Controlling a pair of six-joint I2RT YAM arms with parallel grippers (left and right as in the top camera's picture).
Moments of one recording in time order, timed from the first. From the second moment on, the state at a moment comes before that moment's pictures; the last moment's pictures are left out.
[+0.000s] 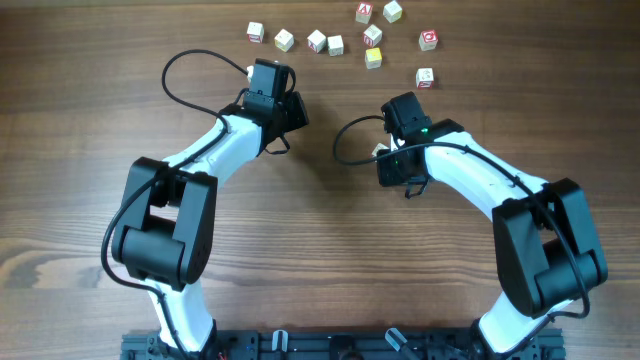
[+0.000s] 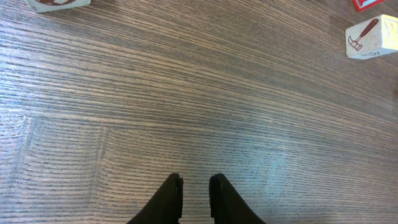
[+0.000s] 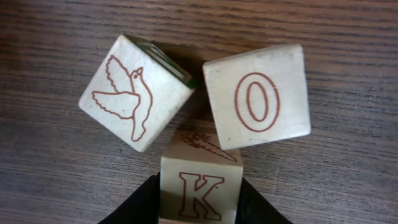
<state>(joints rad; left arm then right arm) -0.32 1.98 1.25 -0.20 0.08 -0.59 0.39 1.84 1.11 -0.64 -0.01 0.30</state>
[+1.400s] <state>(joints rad) -0.30 1.98 1.25 -0.21 0.04 -0.60 0.39 1.80 1.26 -0.65 -0.06 0.21</state>
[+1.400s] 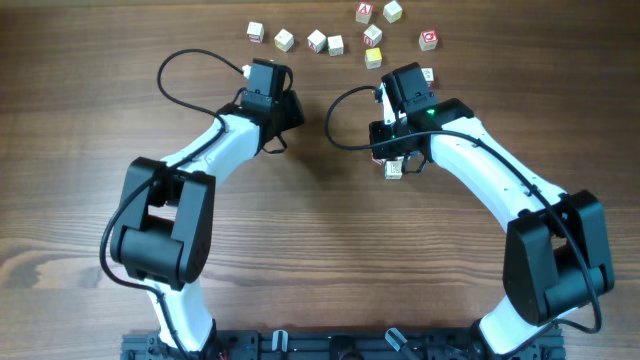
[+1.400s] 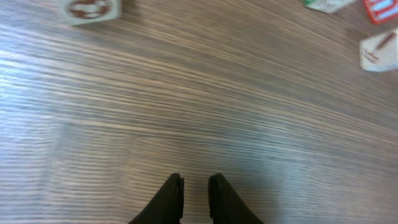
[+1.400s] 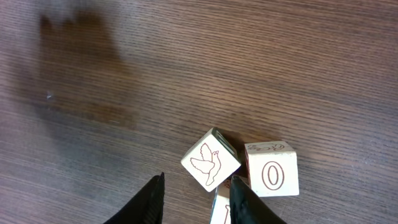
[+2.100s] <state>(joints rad) -0.25 1.98 1.25 -0.24 0.02 -0.64 0.39 1.86 1.26 -0.67 -0.21 0.15</state>
